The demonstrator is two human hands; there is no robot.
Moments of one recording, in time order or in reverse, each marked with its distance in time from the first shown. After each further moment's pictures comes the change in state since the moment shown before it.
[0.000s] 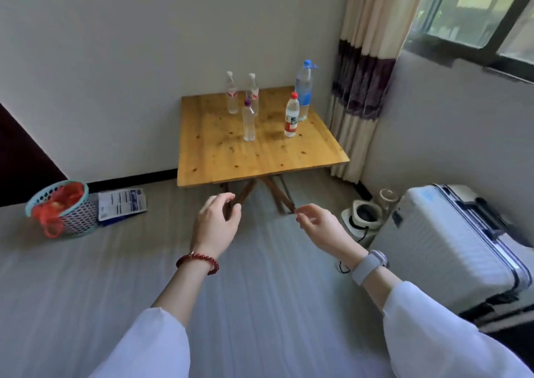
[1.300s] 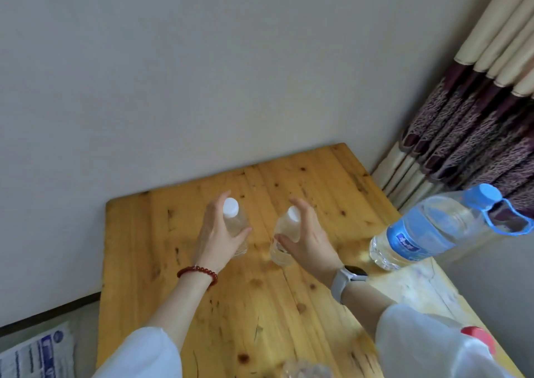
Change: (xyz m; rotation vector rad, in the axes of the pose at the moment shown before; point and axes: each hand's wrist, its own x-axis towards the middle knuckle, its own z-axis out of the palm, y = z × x) left_hand 0.890 -0.241 0.264 -0.188 -0.171 0.050; right_hand 0.916 -0.030 0.078 -0.001 0.147 -0.118
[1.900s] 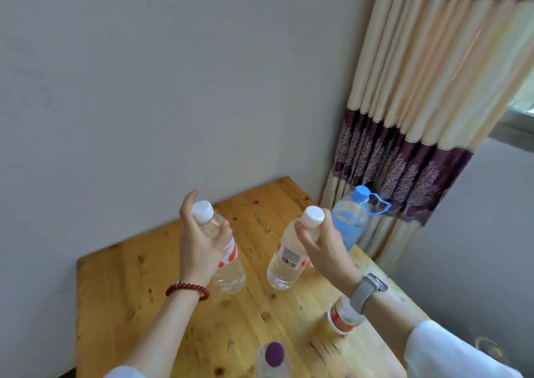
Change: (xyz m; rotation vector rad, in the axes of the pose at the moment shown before) left_hand -0.047 0.139 -0.038 -0.267 0.127 0.157; right_hand -0.087 -0.049 -0.118 0.183 0.359 0.115
